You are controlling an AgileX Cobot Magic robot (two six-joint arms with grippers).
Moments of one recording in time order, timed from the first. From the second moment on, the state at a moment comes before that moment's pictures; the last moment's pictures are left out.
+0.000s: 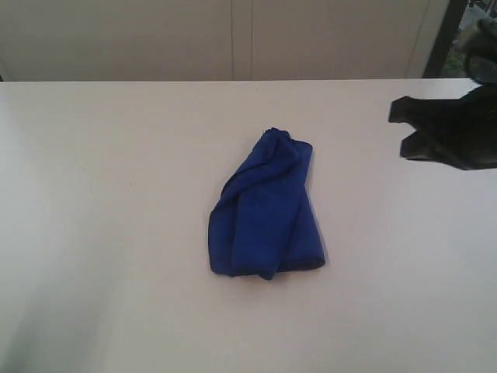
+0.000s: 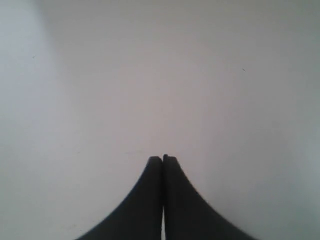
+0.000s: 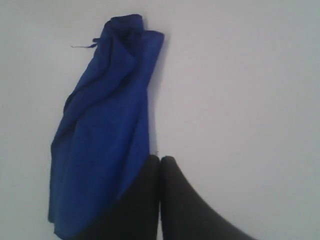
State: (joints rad) left arm 0.03 0.00 0.02 -0.16 0.42 0.15; right arm 0.11 1.31 -0.82 0.62 0.53 -0.23
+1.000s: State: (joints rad) left arm 0.03 0.00 0.02 -0.16 0.42 0.15; right arm 0.23 2.09 -1.27 1.28 0.45 -0.54
